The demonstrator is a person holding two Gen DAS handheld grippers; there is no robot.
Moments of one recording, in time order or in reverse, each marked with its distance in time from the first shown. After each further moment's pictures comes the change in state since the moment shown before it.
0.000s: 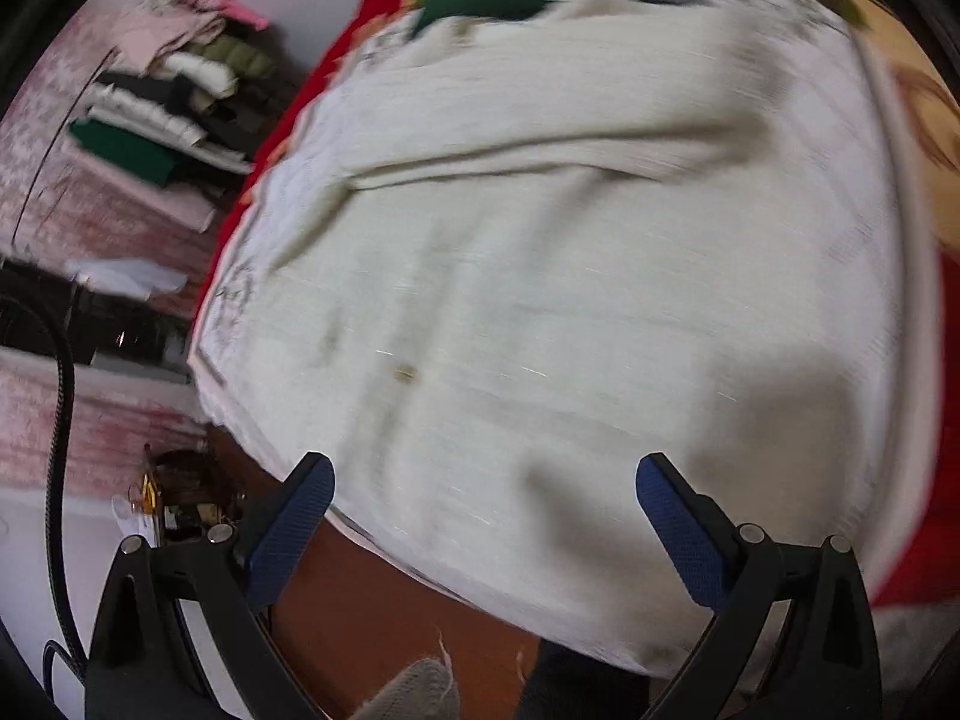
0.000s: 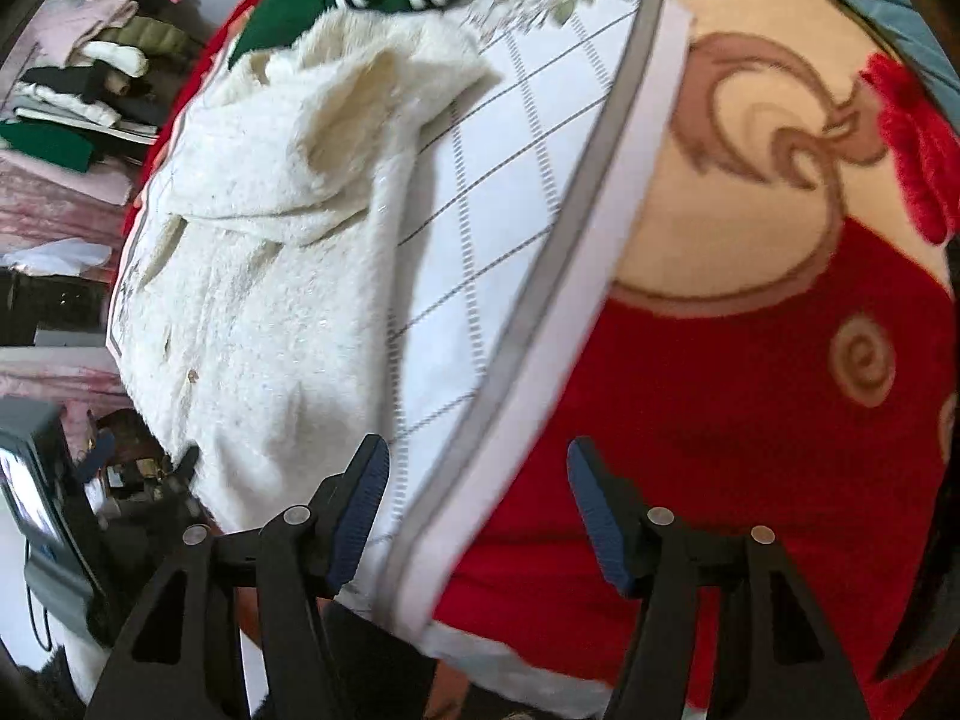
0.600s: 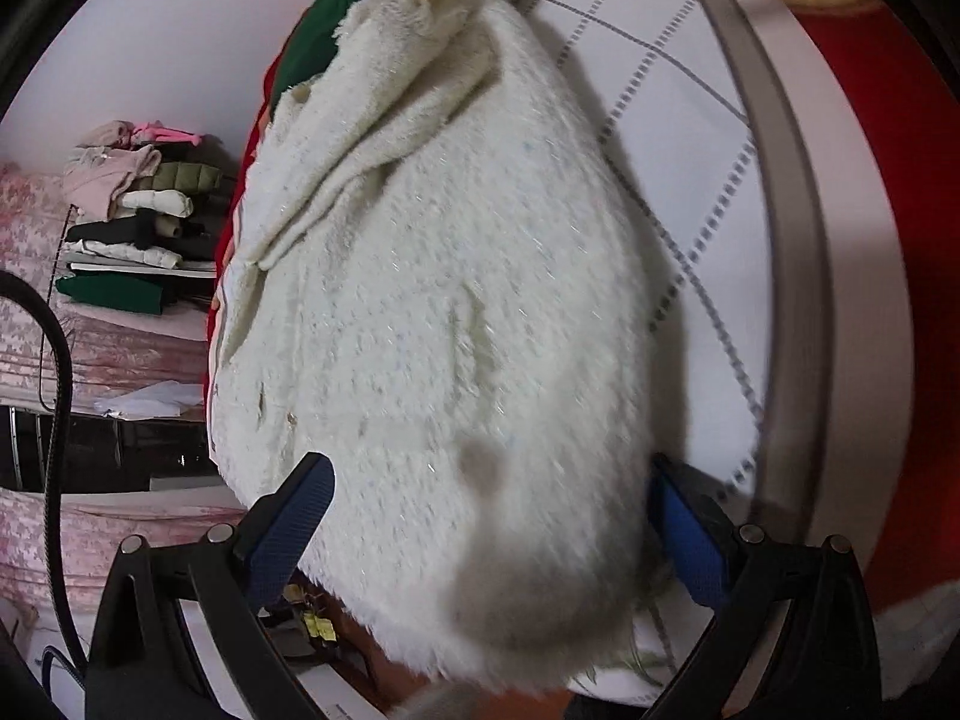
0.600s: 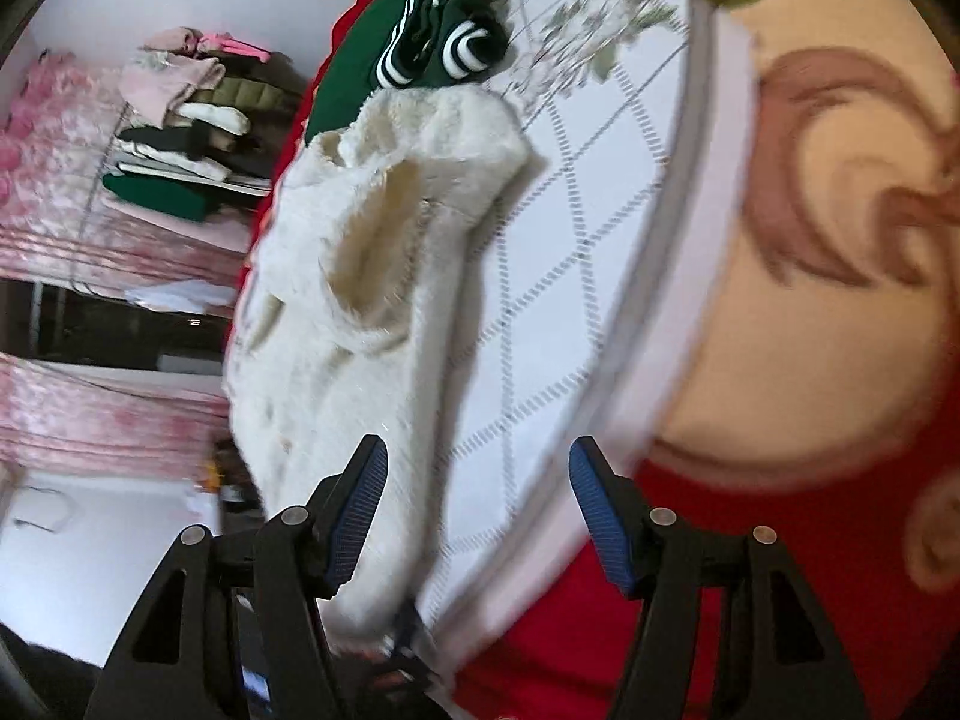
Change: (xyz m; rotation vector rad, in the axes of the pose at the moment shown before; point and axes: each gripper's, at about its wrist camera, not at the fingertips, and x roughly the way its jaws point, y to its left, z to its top) left arm 0.024 -0.112 -0.019 0.284 -0.067 0.154; right arm 0.025 -0.079 0.066 0.003 -0.067 0.404
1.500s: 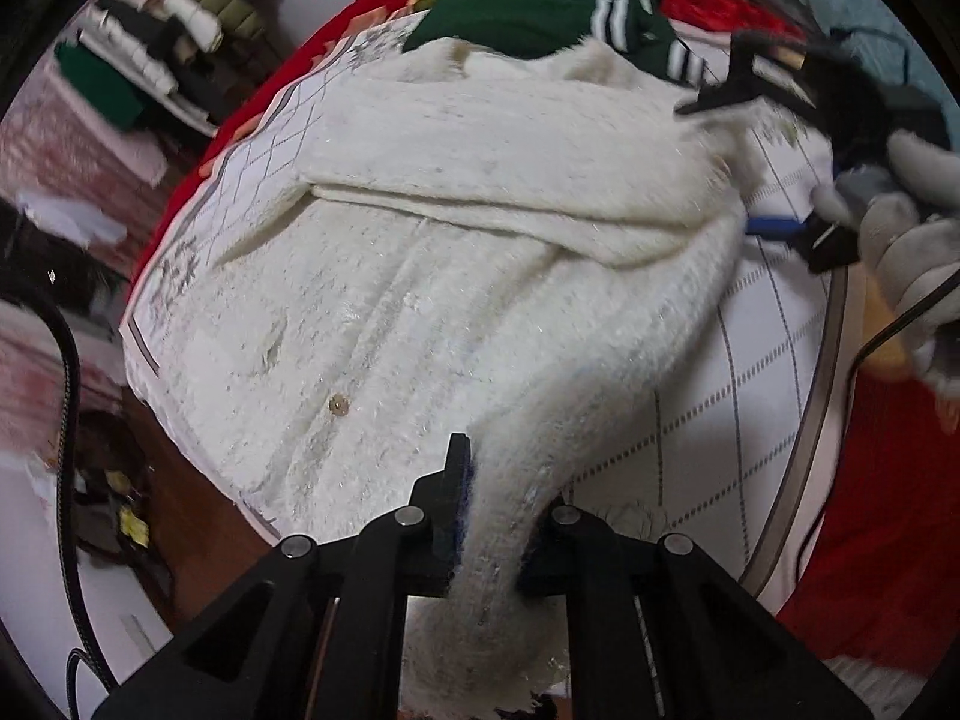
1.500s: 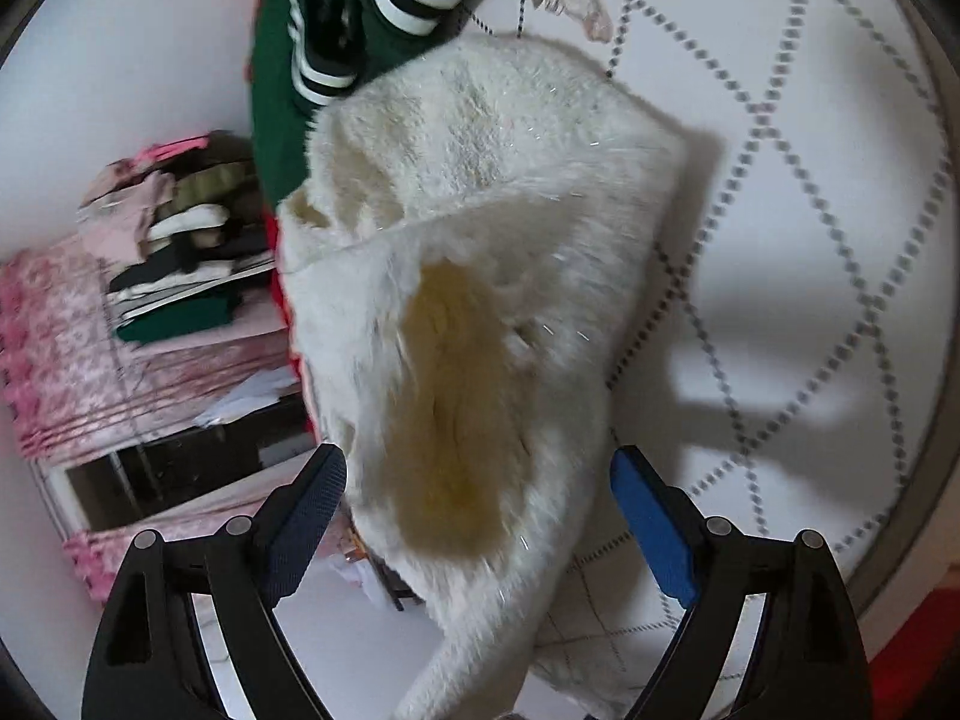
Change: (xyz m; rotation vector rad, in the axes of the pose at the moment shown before) left arm -0.013 0.158 0.014 -0.493 0.031 -0.363; right arm 0.140 0.035 0.108 0.436 0.114 0.158
